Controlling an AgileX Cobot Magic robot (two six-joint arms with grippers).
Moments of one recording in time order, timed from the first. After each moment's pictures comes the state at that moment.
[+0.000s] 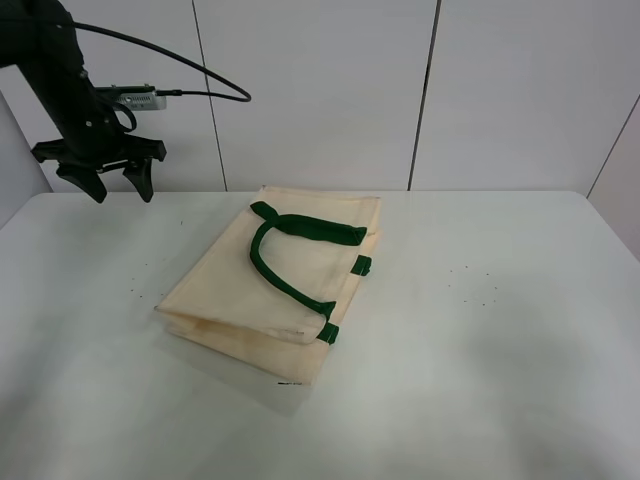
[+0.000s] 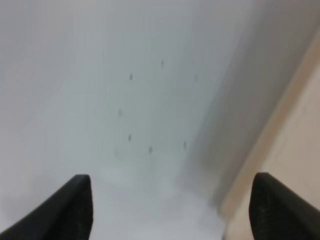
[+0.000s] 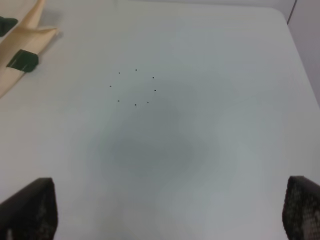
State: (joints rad) left arm -0.06 2.03 -1.87 0.04 1.18 -0.07; right arm 0.03 0.00 -0.49 0.00 1.03 0.02
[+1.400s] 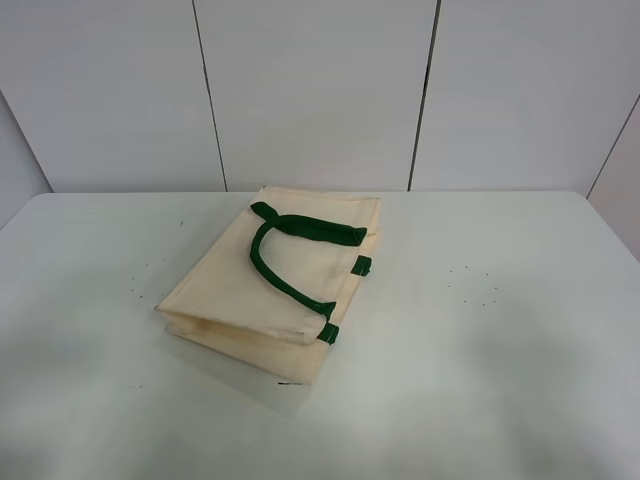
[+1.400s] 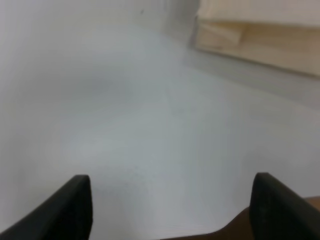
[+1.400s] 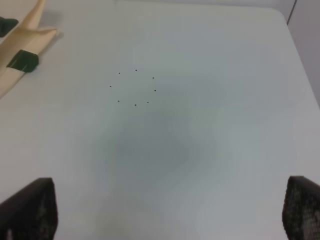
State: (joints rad) left arm -0.06 0.14 -0.49 0.01 1.06 0.02; right arm 0.03 0.00 -0.49 0.00 1.03 0.02
